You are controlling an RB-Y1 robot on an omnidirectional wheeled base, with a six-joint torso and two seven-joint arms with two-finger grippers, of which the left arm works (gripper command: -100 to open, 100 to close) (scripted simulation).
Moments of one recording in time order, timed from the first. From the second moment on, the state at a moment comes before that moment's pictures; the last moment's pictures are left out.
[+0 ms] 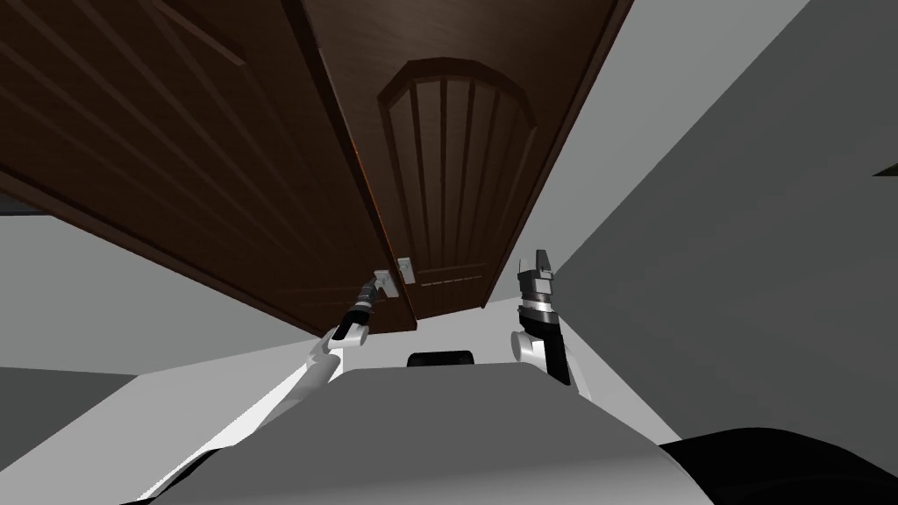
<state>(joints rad) 0.04 0.36 0.03 -1.20 0.19 -0.37 0.17</state>
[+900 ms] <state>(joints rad) 0.08 0.40 -0.03 -1.26 0.19 -0.39 0.22</state>
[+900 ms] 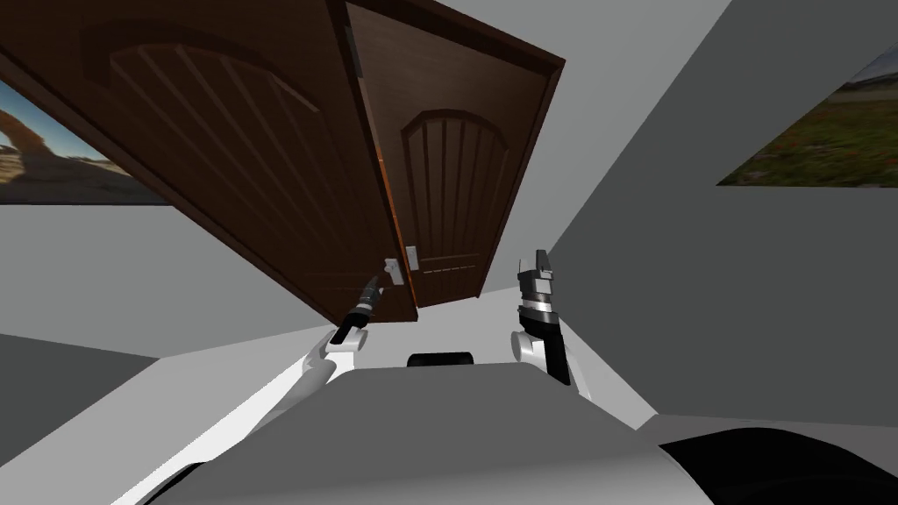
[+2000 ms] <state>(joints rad) 0.05 0.38 -0.01 -1.21 0.19 -0.39 0.20</state>
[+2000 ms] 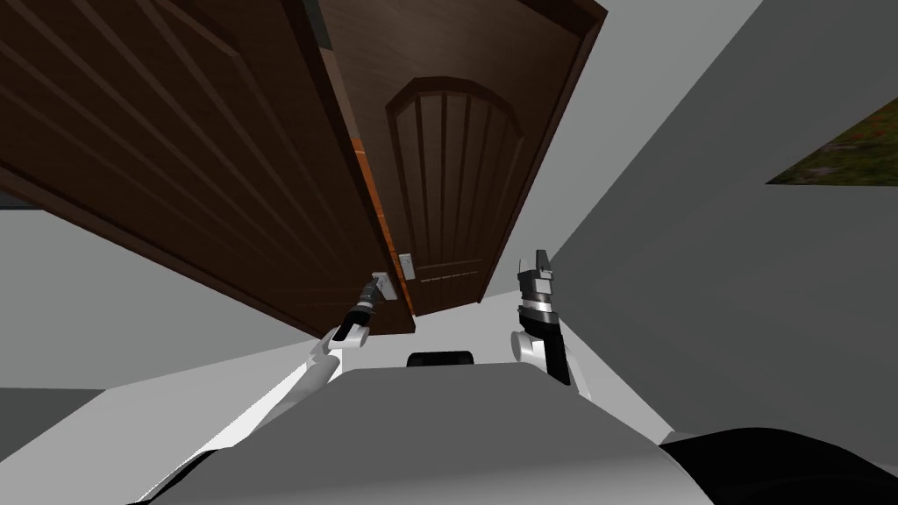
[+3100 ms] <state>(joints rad) 0.12 0.47 -0.11 -1.27 0.19 -0.44 0.28</state>
